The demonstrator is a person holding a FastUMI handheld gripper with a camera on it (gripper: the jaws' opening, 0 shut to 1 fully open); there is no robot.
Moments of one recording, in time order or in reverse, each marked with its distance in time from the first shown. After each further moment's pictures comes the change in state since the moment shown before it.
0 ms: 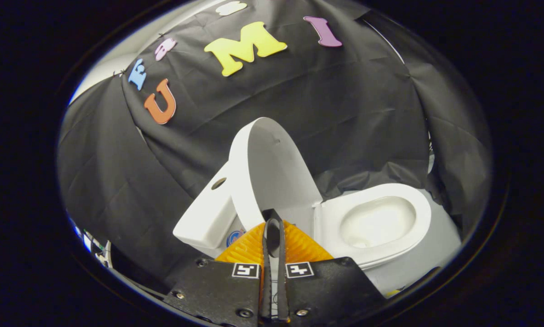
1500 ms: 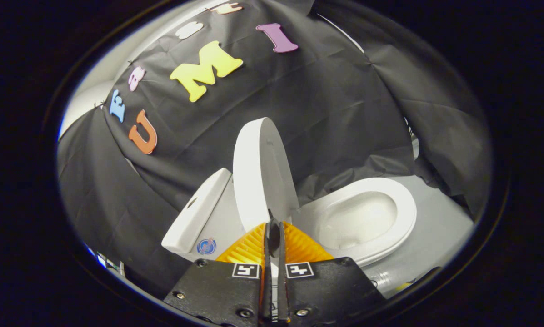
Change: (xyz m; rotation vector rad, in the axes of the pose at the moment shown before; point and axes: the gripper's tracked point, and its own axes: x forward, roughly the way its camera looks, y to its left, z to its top) arm -0.030 -0.100 0.021 0.170 -0.076 -0.009
